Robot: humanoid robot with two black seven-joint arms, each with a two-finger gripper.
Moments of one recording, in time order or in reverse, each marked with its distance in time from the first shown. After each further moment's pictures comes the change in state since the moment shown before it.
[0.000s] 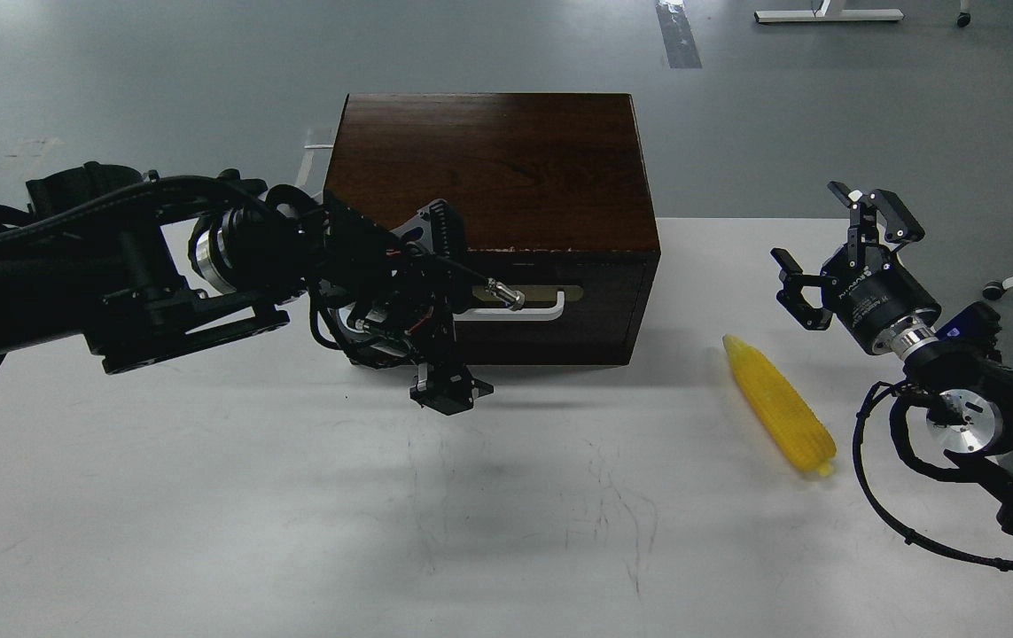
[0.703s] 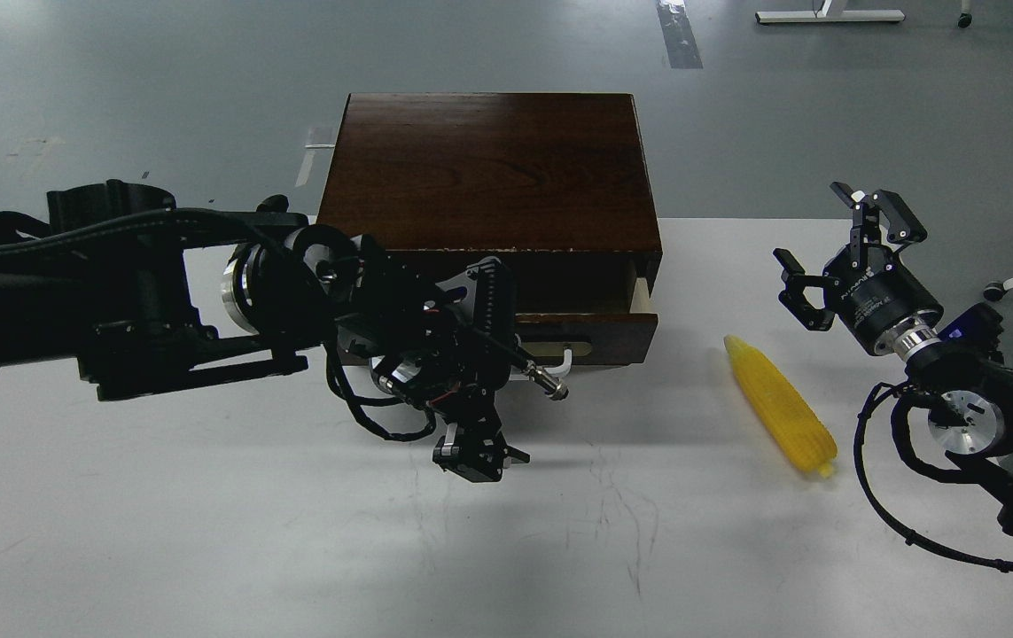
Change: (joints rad) left arm -0.044 0.004 0.002 -0.248 0.000 0.000 -0.001; right arm -0.005 0.000 0.006 0.000 0.000 0.000 0.000
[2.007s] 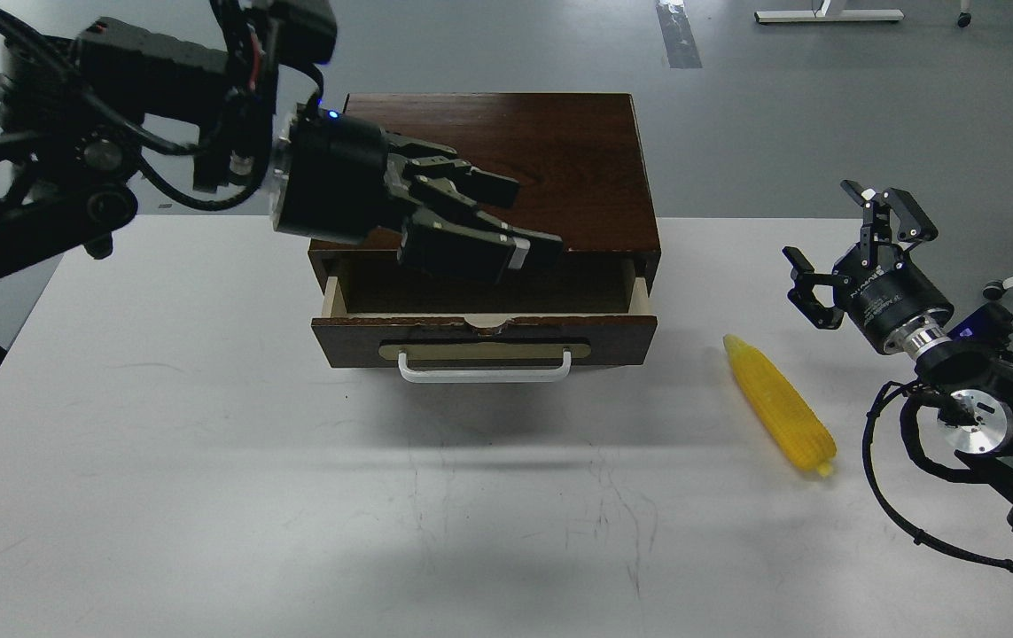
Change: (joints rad) left arm -0.037 0.376 -0.277 0.051 -1.104 0.000 0.001; right arm -0.002 -0.017 0.006 0.002 0.000 0.000 0.000
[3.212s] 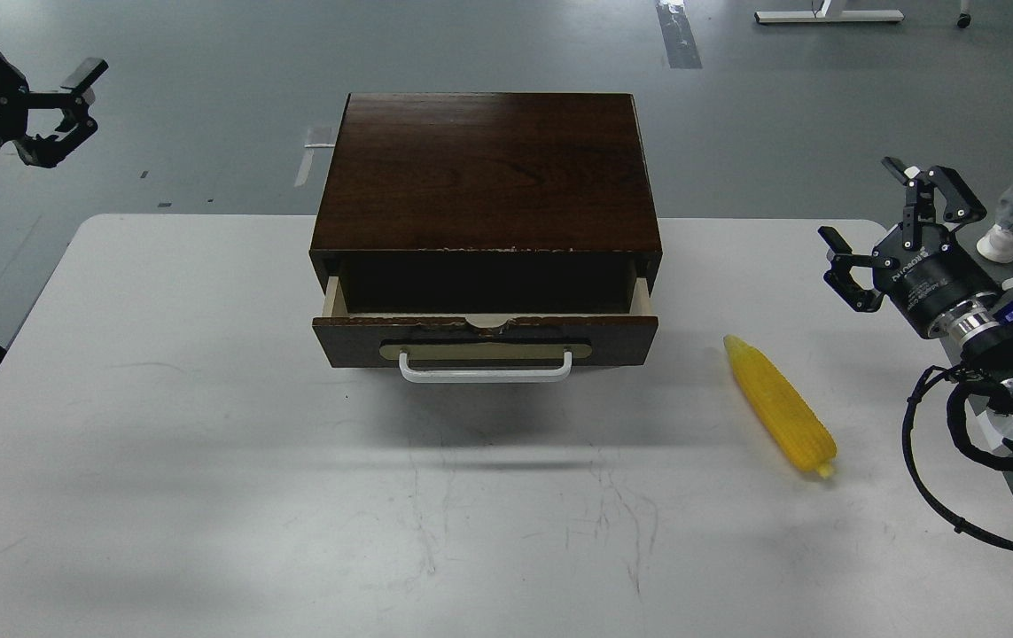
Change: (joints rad) left arm 0.434 0.246 -0.004 0.423 -1.263 0.000 -0.001; right arm 0.017 -0.080 0.006 -0.002 0.000 0.069 0.000
